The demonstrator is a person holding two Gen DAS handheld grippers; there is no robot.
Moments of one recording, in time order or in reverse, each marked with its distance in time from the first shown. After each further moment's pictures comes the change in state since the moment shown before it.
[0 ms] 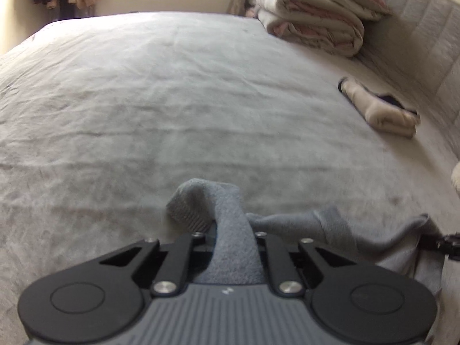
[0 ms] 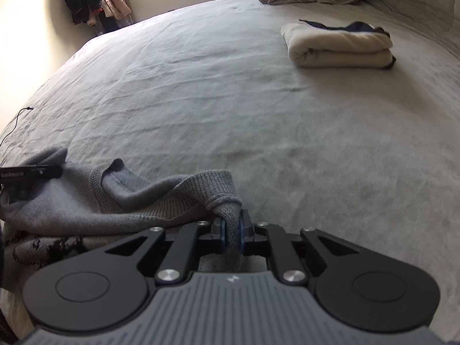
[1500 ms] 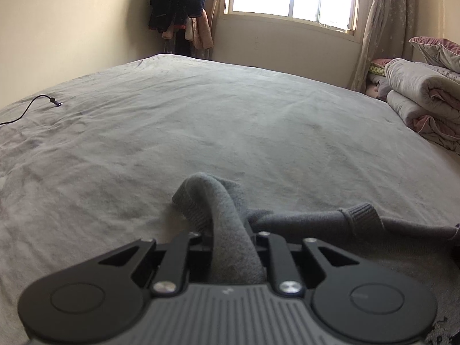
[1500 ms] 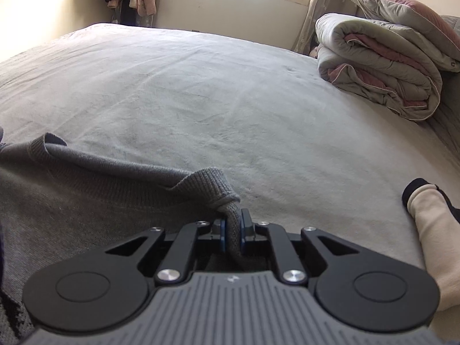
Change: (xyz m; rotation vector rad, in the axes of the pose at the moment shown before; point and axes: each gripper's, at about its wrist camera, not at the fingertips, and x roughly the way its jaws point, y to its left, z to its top) left arm 0.136 0.109 0.118 -0.225 -0.261 0.416; right arm 0.225 0.112 0.192 -0.354 -0.197 -0.168
